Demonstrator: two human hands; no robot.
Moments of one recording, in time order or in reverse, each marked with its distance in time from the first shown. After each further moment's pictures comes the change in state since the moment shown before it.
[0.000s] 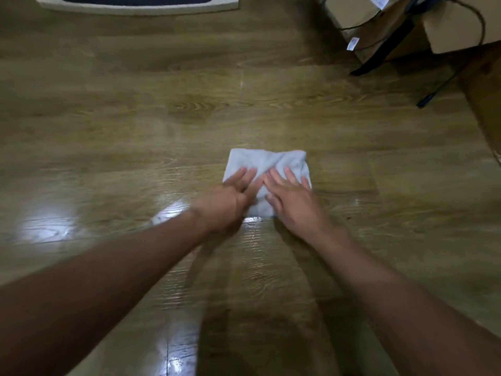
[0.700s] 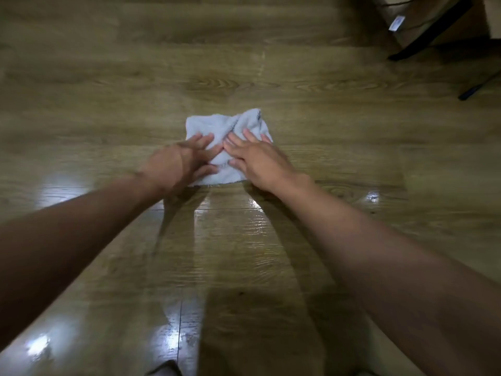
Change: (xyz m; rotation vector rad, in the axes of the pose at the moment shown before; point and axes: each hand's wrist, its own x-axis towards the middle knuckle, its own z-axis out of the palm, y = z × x) left_hand -0.046 -0.100 0.016 -0.183 0.054 -0.230; right_hand 0.089 -0.069 0.011 -0.062 -0.124 -0.228
